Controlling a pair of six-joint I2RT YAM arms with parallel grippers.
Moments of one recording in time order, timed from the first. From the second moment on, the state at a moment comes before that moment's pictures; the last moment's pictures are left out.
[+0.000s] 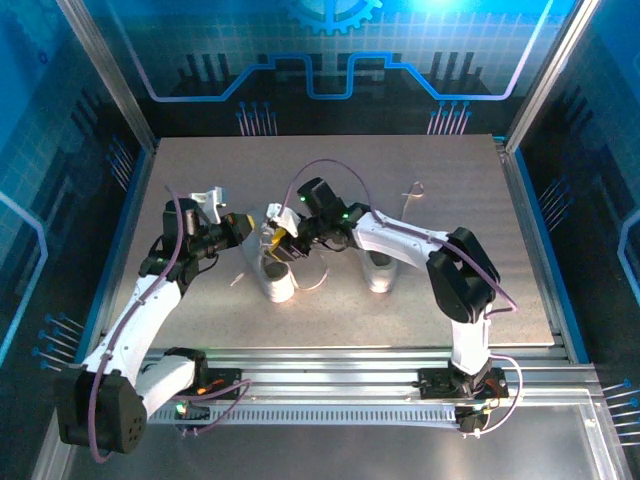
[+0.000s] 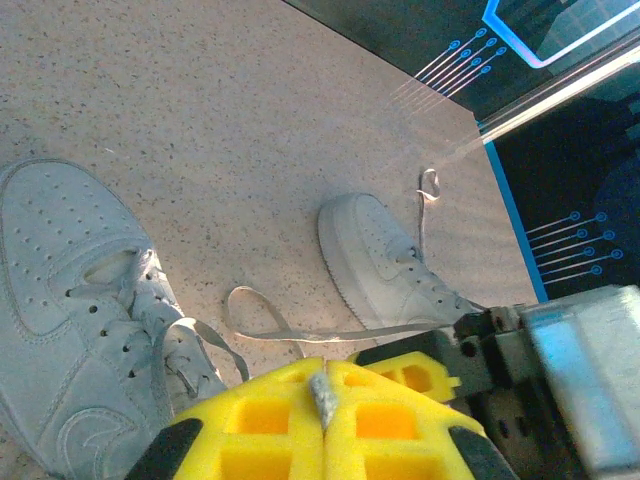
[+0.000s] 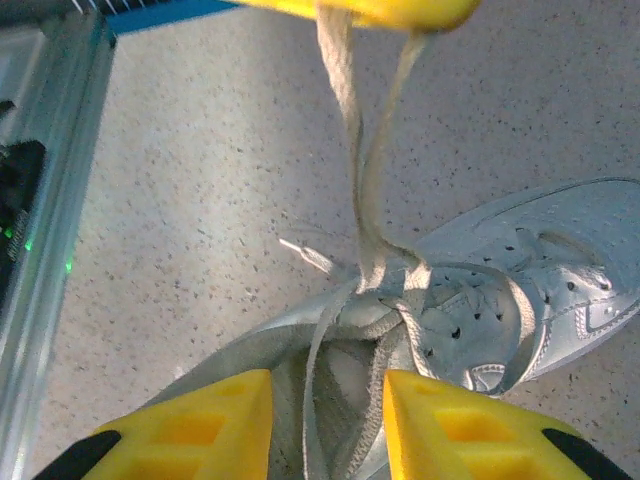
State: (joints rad) left arm -0.07 1.02 0.72 -0.21 0.47 -0.55; right arm 0.79 1.93 1.47 -0.32 -0.55 -0.34
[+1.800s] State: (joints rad) left arm -0.02 0.97 0.71 -0.27 0.47 -0.52; right arm 0.88 1.79 1.32 -0.54 -0.39 -0.41
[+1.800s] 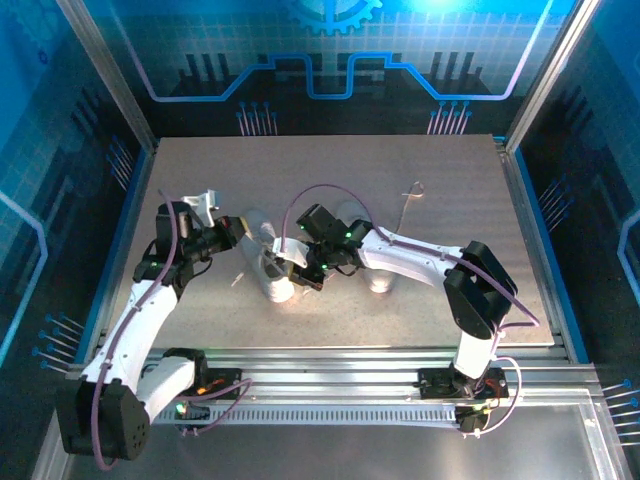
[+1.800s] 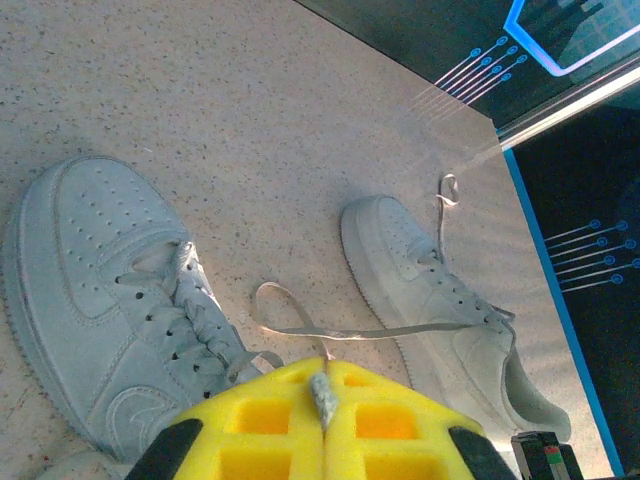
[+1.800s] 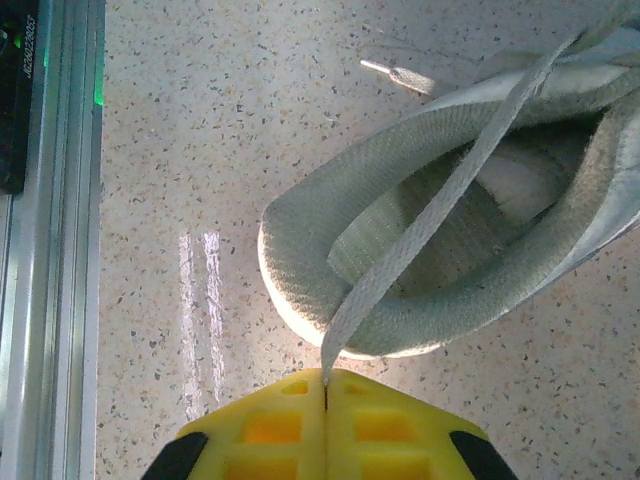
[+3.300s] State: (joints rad) left arm 0.04 0.95 0.64 -0.32 0.47 -0.46; right arm 0.70 2.29 2.01 -0.78 -0.64 -0.05
